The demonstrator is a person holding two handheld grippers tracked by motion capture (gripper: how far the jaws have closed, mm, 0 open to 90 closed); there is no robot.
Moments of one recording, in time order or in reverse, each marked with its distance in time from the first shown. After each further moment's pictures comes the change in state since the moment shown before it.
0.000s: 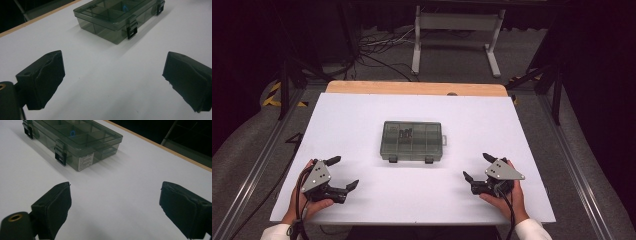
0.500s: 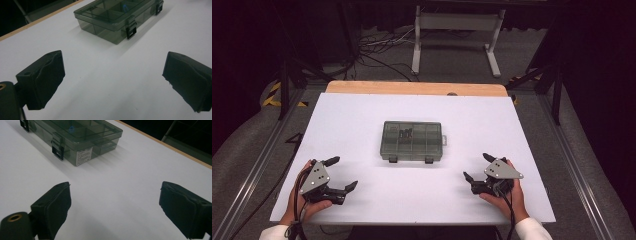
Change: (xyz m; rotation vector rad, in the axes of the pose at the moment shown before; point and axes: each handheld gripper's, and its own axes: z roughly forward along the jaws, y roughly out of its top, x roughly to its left) left arm -0.001 0.001 -0.006 -0.005 0.004 0.012; right arm -0.001 -0.002 0.003 0.031 -0.003 -0.017
